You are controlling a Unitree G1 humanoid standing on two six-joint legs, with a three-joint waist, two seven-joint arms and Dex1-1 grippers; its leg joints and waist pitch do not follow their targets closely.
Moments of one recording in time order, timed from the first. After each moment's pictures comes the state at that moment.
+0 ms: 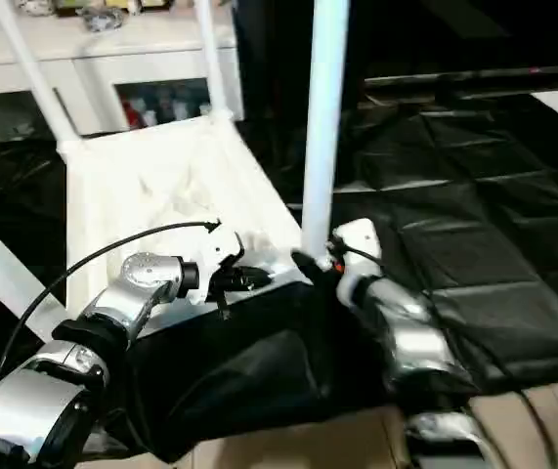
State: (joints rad) left arm -0.76 0.12 -0.18 1.04 0.09 -0.18 -1.08; right arm -0.37 -0.29 -0.02 0.49 0.16 0.14 0.83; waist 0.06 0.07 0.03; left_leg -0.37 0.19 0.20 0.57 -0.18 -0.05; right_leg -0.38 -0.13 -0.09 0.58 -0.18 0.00
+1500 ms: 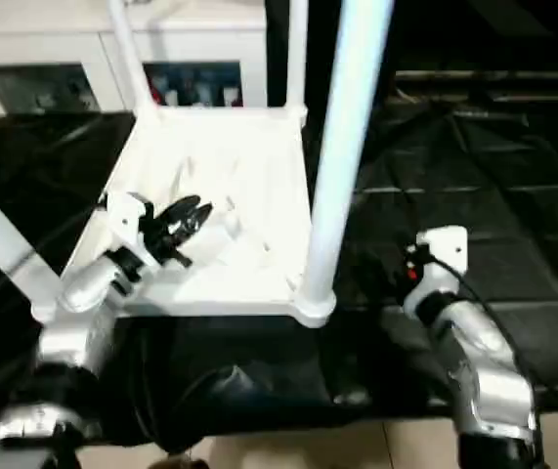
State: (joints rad) left arm -0.31 0.04 0.17 0.31 -0.10 -0.14 -0.54; right arm -0.08 -0.20 -0.24 -0.04 0.28 0.26 0.44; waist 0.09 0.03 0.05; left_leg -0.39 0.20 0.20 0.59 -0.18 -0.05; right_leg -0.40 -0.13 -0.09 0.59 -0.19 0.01
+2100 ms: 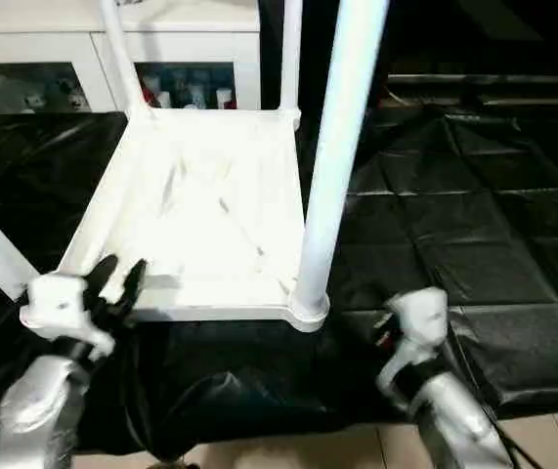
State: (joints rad) left arm 0.09 0.00 0.16 -0.11 -0.05 -0.02 -0.35; right arm 0.22 -0.21 -0.04 -0.30 0.29 0.28 0.53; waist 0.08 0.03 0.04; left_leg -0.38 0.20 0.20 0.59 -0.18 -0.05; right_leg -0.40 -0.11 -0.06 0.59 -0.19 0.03
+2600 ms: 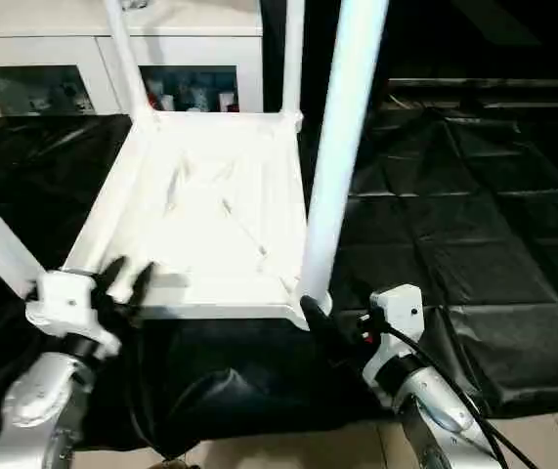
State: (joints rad) left arm 0.11 0.01 0.09 -0.14 -0.05 0.01 -0.34; right arm 0.19 -0.21 -0.03 -0.29 0.26 0.29 0.49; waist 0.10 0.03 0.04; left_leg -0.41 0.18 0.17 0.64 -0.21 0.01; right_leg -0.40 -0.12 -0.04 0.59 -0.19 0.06
